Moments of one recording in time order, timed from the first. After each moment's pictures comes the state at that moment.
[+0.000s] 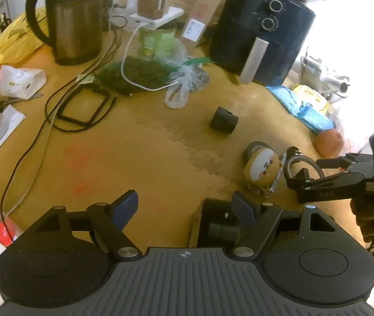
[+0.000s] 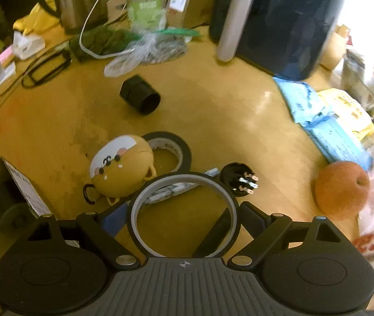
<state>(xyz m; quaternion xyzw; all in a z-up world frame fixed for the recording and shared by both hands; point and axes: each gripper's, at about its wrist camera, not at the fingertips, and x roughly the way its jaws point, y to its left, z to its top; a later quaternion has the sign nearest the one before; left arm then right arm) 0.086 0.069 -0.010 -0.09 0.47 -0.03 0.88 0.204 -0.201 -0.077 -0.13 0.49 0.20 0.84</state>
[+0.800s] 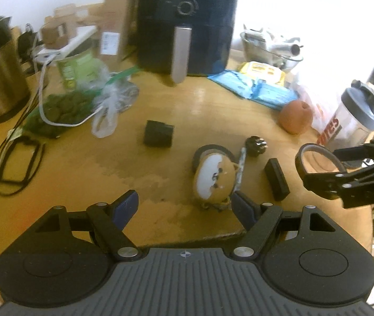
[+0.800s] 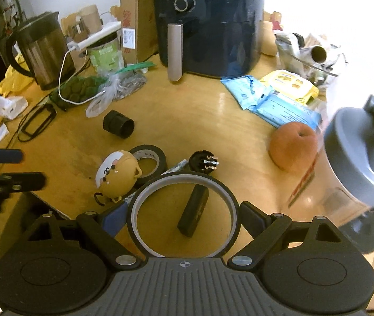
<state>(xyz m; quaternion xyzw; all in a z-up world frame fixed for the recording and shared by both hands) 0.128 -0.011 -0.034 0.03 0.44 -0.14 0.89 0.149 -0.251 -0.028 -0.01 0.47 0.13 0.87</state>
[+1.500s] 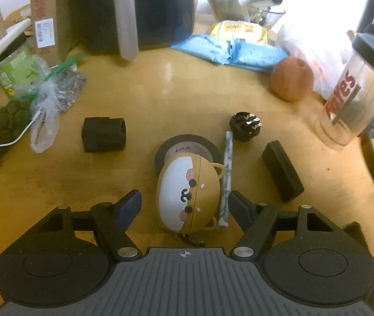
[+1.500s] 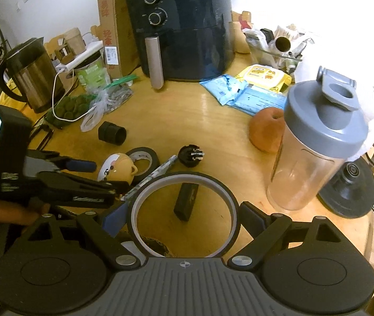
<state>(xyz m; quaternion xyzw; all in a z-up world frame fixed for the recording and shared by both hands) 0.185 -0.067 -0.098 0.10 0.47 -0.19 0.85 0.113 -0.271 -0.013 0.04 0.45 0.09 0.89</state>
